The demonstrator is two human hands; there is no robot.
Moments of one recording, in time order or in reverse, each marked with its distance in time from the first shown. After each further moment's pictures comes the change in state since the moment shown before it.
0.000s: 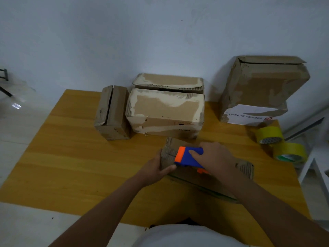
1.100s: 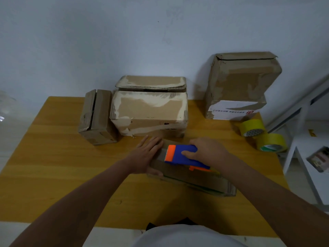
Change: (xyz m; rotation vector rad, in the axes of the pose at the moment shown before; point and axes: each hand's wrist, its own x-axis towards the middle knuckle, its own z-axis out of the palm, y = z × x) left_hand 0.037 0.014 -0.031 1.062 -0.023 0.439; right_hand 0.001 0.028 -0.025 0.071 -0.230 -0.108
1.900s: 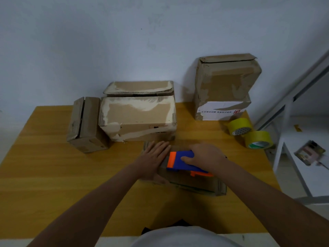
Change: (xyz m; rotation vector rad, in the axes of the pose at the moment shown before) left_hand 0.035 0.047 -0.004 0.072 -0.066 0.082; right_hand -0.013 0.021 0.008 -0.113 0.001 0.105
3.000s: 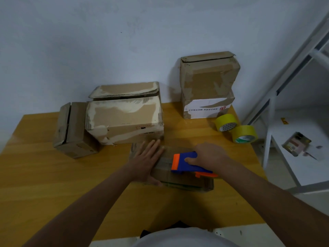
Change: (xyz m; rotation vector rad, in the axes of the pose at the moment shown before) left_hand 0.007 0.020 -0.007 0.049 -0.026 -0.016; right_hand -0.023 0.051 0.009 0.010 0.014 0.078
